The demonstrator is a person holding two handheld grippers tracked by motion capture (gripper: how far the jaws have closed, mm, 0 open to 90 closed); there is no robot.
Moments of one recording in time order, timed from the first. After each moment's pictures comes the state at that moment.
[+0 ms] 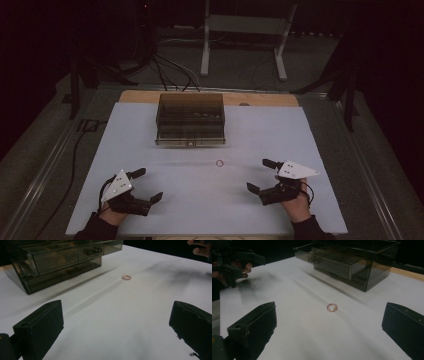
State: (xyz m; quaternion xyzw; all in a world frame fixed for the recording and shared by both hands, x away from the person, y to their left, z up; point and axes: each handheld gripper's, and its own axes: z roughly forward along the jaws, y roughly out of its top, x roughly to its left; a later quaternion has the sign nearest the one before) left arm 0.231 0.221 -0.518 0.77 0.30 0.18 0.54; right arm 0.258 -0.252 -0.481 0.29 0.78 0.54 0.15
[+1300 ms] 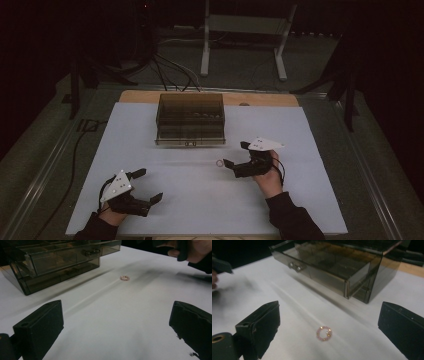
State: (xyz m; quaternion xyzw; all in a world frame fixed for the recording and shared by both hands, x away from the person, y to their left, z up) left arm 0.231 0.221 -0.518 0.76 0.29 0.17 0.55; right arm 0.328 -0.189 -0.485 0.33 0.79 0.50 0.14
